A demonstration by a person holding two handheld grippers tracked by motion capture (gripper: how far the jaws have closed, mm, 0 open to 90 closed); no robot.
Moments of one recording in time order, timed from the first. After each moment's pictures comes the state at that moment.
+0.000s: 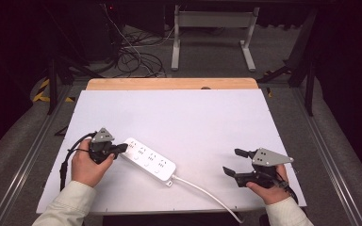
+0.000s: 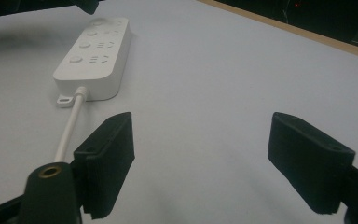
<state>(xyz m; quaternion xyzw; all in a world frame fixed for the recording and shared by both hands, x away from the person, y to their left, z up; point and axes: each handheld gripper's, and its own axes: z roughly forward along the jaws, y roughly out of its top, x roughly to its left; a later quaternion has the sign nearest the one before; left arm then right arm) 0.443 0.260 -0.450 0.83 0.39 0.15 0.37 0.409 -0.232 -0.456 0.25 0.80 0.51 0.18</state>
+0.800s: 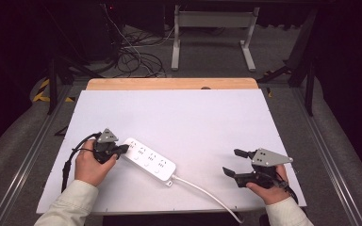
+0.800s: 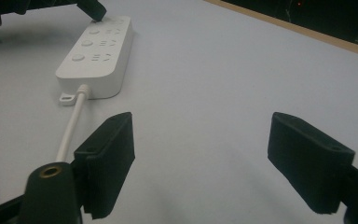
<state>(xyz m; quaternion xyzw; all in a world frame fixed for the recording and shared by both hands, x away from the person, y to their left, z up) 0.448 0.255 -0.458 0.84 0.39 0.16 0.34 0.408 -0.231 -0.456 0.25 0.81 0.51 0.18</state>
